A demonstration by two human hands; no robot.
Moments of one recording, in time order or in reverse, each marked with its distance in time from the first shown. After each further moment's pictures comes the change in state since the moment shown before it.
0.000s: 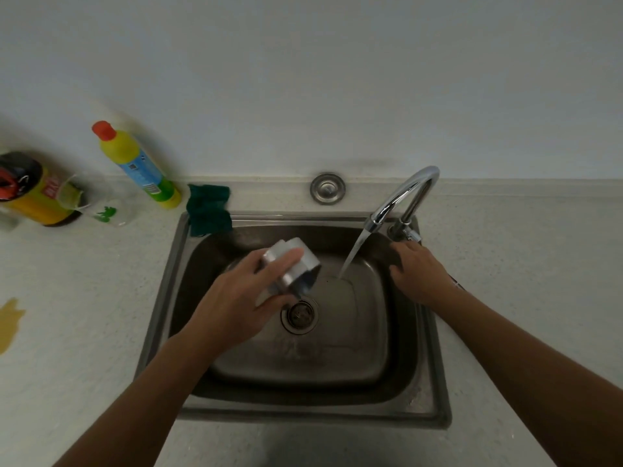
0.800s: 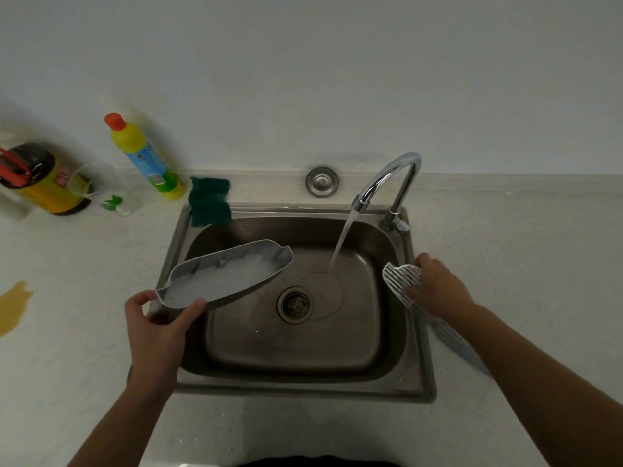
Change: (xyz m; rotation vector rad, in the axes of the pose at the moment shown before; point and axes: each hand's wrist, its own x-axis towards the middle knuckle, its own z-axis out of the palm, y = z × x) left_hand -0.119 -0.002 0.011 -0.781 0.632 -1.014; right_hand -0.051 0.063 0.018 -0.079 -0.002 0.123
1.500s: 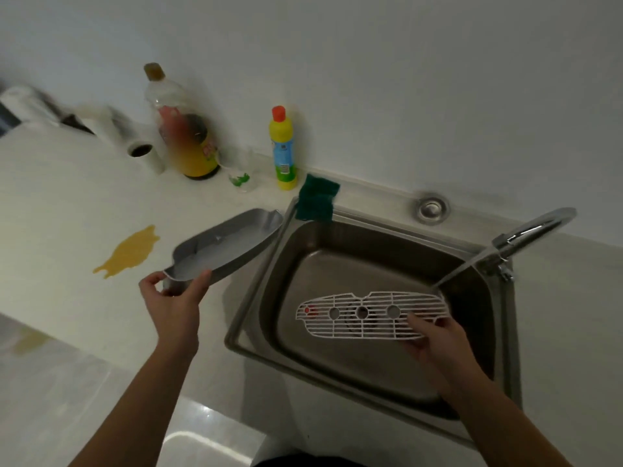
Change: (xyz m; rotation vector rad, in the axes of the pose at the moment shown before) left_hand 0.064 -0.046 -0.145 -0.350 0.393 -0.065; right_hand -0.093 -0.205 0.046 1.538 -0.163 0.284
